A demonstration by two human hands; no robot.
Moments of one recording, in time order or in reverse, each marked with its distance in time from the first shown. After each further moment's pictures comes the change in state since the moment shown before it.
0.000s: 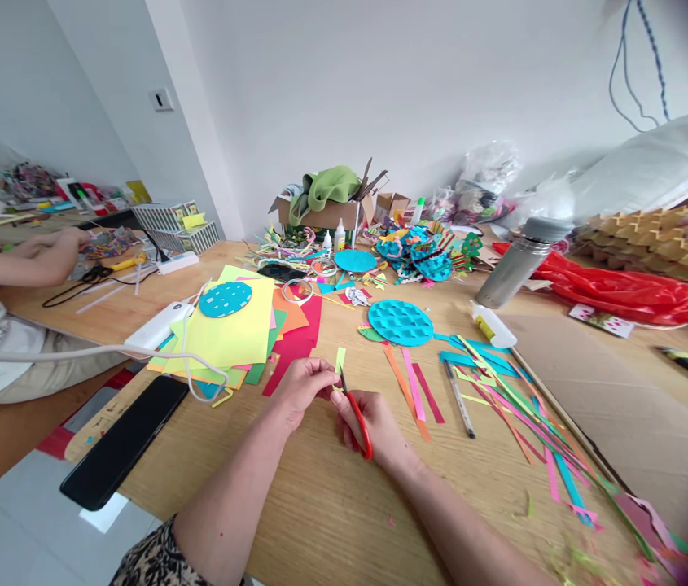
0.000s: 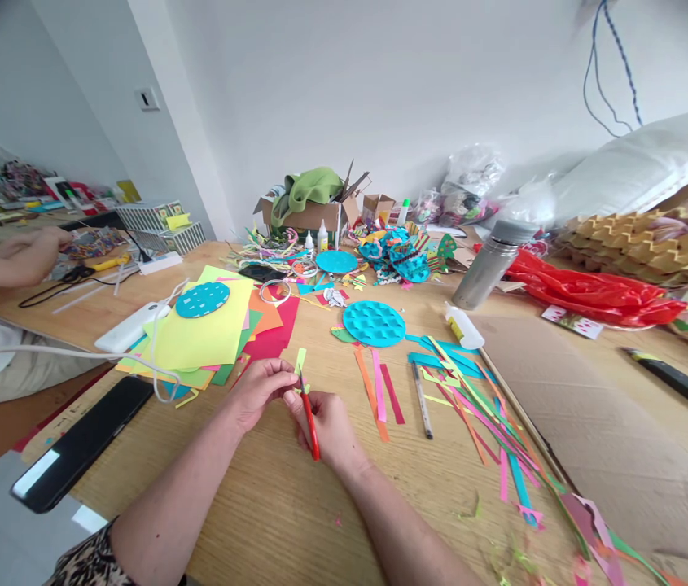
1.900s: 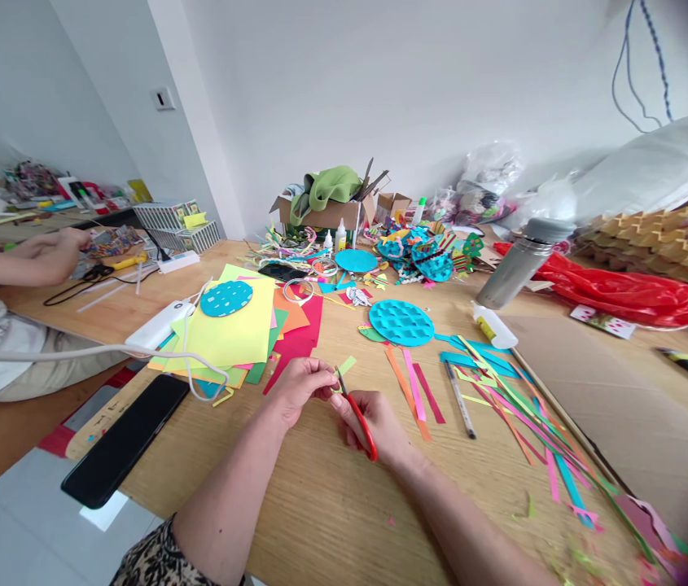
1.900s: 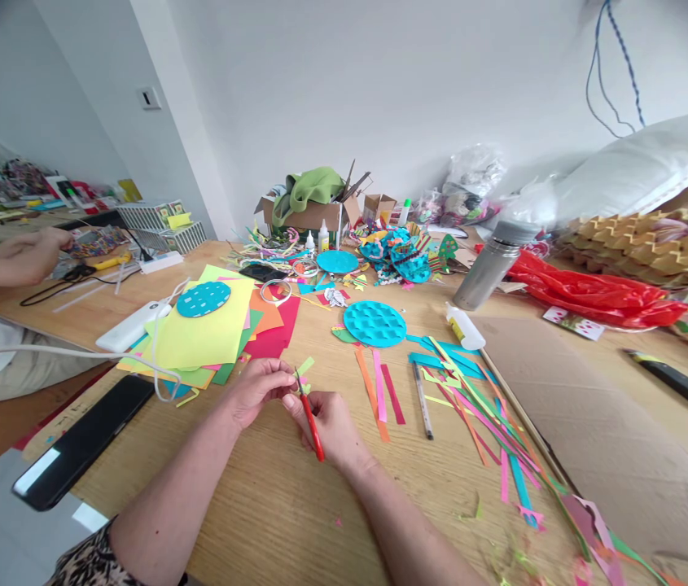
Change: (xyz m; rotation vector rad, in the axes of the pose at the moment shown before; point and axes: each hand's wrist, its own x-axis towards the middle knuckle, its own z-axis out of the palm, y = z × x) left_hand 0.000 0.002 -0.008 0.015 -0.054 -0.022; right_hand -0.002 -0.008 -0.005 -0.062 -0.039 0.005
